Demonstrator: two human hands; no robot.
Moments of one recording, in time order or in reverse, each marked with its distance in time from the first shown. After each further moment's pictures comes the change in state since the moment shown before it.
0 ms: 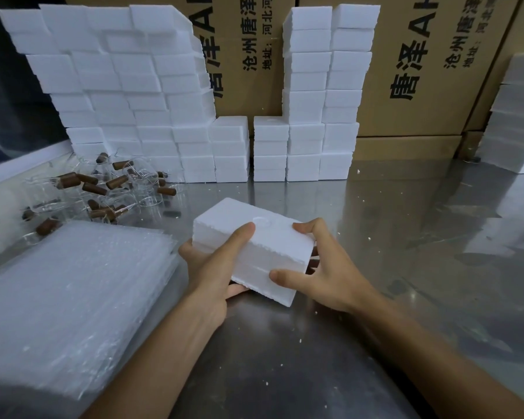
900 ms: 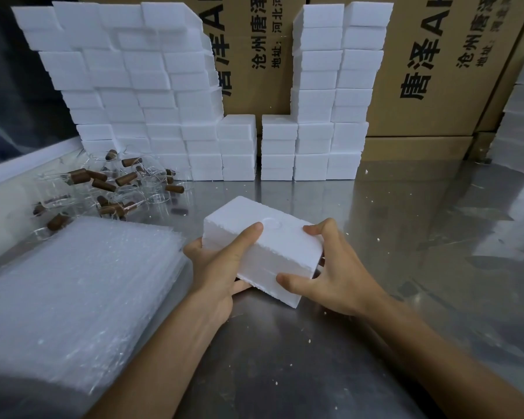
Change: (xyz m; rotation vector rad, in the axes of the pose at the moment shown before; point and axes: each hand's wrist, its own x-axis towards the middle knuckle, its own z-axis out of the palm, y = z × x) left_hand 0.008 -0.002 -0.007 -0.021 -0.034 0.008; right_hand -0.002 -0.002 0.002 -0.156 0.032 -0.018
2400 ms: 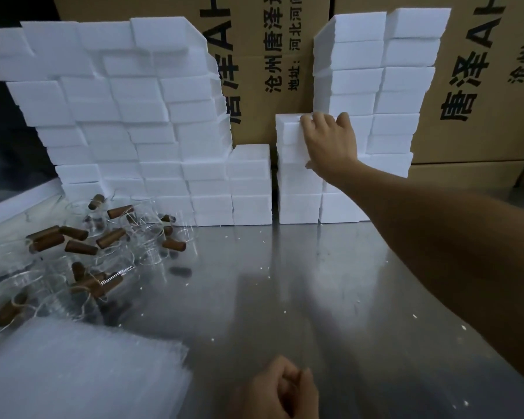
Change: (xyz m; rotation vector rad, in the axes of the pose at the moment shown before) left_hand 0.056 -0.062 -0.009 0.812 -0.081 0.673; right_hand 0.364 -0.013 -0.035 -1.201 0.384 -0.221
